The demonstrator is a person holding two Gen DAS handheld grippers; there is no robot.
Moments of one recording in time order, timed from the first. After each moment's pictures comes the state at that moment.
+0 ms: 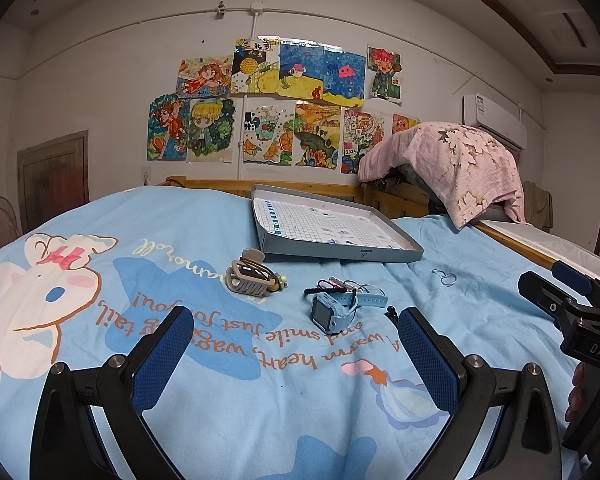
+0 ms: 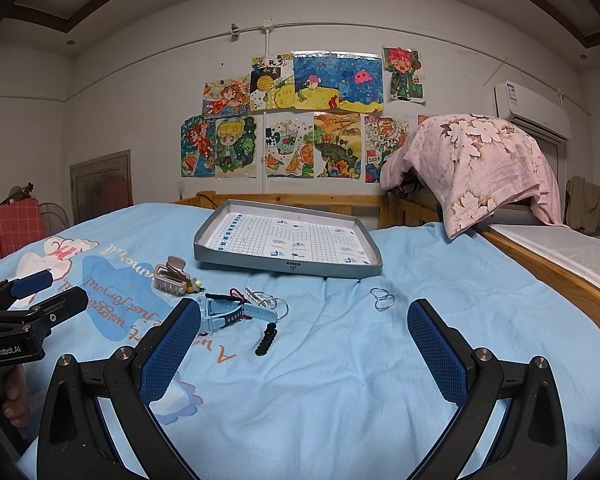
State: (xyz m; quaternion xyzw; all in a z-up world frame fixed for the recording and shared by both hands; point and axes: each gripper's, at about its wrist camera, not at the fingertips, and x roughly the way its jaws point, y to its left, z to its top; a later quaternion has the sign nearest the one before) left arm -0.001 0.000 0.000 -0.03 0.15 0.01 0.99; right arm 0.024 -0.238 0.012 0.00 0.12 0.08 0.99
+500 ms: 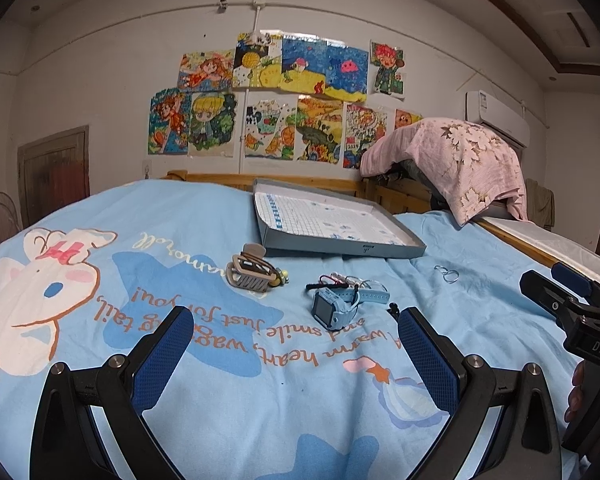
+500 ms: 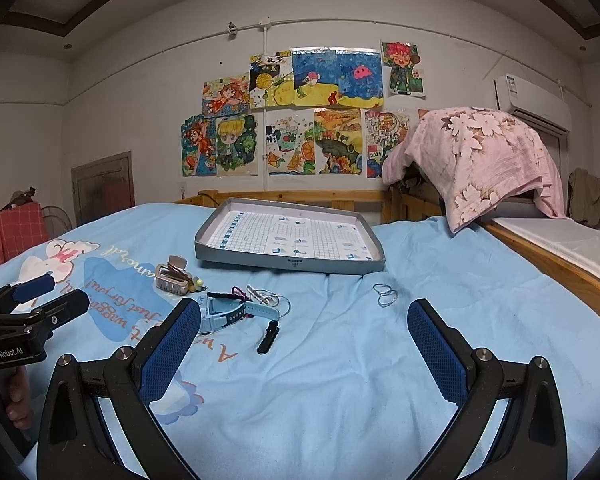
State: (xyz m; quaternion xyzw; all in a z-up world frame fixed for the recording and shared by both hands) left arm 0.000 0.001 0.000 -0.04 0.17 0.01 0.99; right arm 0.028 -0.236 0.009 0.01 0.13 0.08 0.99
